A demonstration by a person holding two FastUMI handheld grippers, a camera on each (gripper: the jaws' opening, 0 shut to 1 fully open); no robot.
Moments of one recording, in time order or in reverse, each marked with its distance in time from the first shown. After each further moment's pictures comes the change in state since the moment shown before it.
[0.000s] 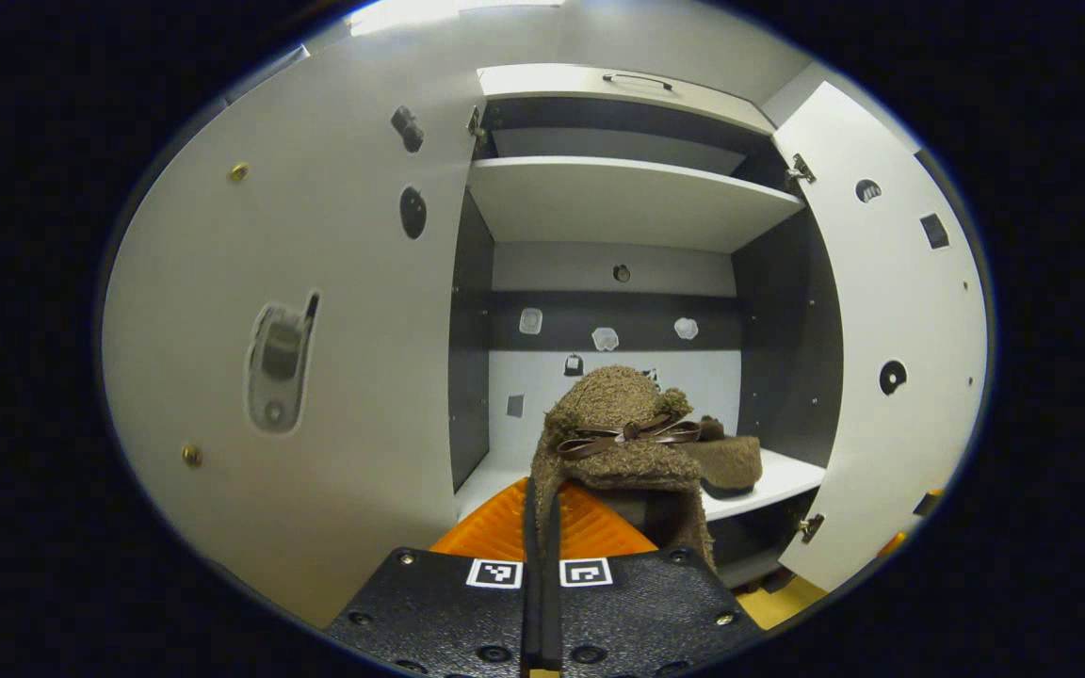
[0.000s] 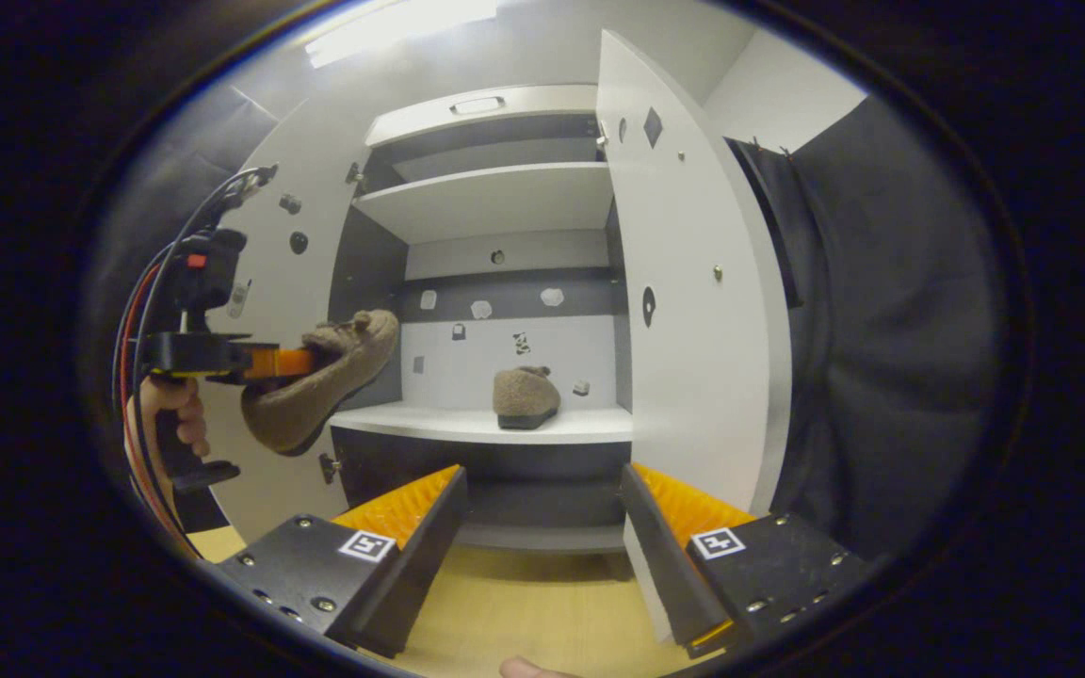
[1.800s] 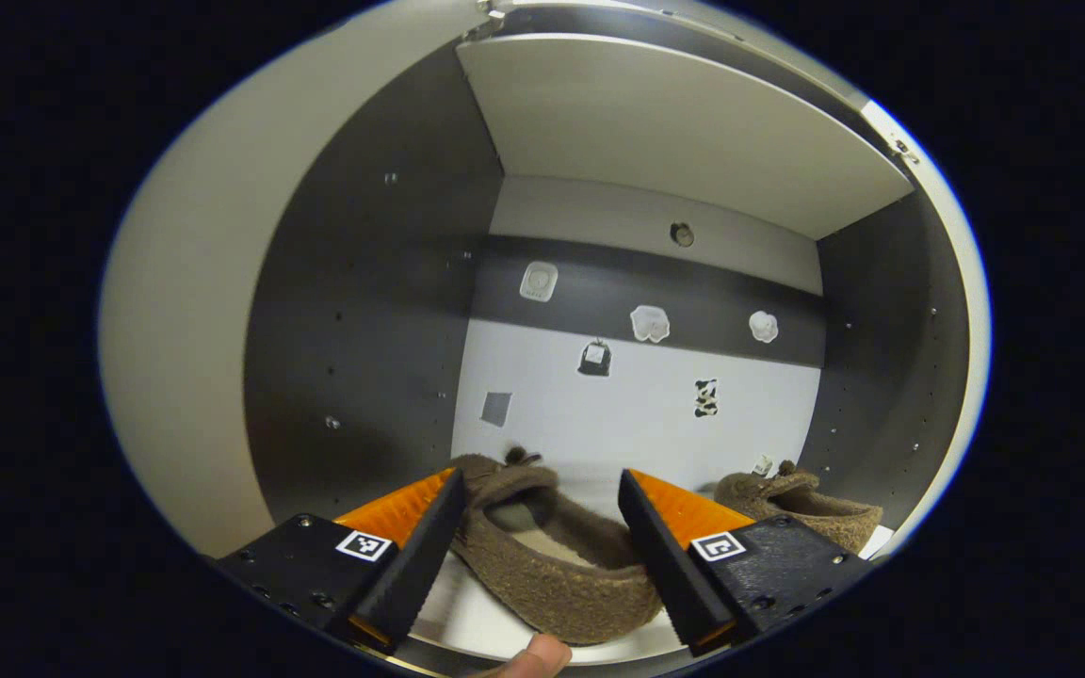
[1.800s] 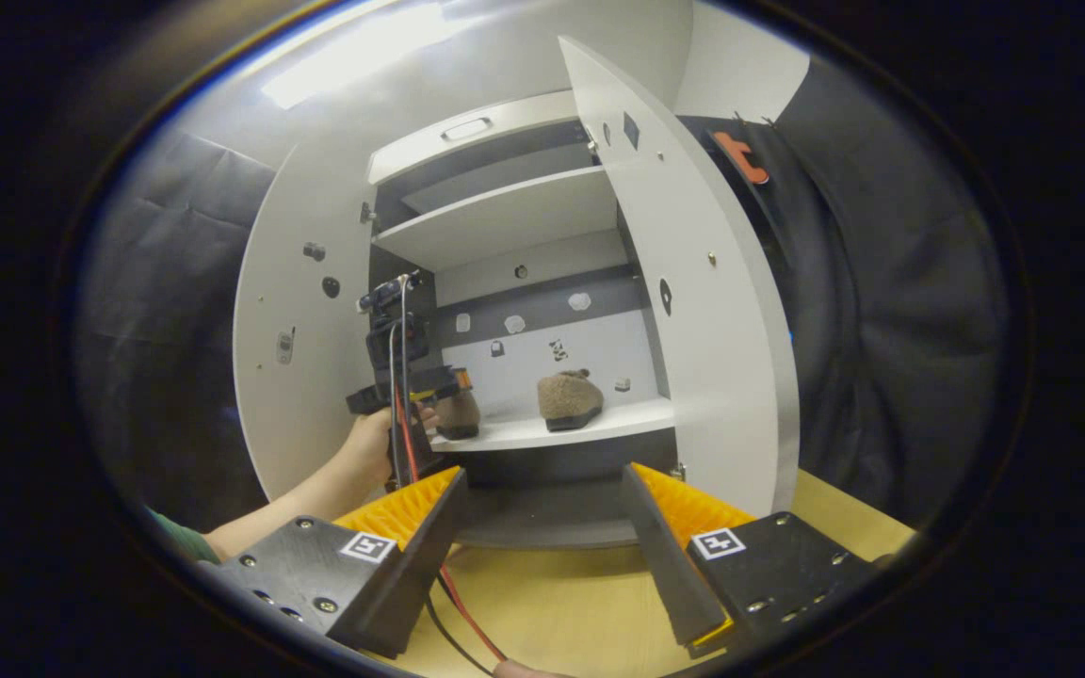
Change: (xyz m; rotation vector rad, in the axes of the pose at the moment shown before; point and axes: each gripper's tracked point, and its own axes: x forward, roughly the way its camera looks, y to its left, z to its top) left arm 0.170 -0.018 -0.045 -0.091 0.036 0.017; right arm -0.035 0.019 0.005 0.148 -0.012 0.096
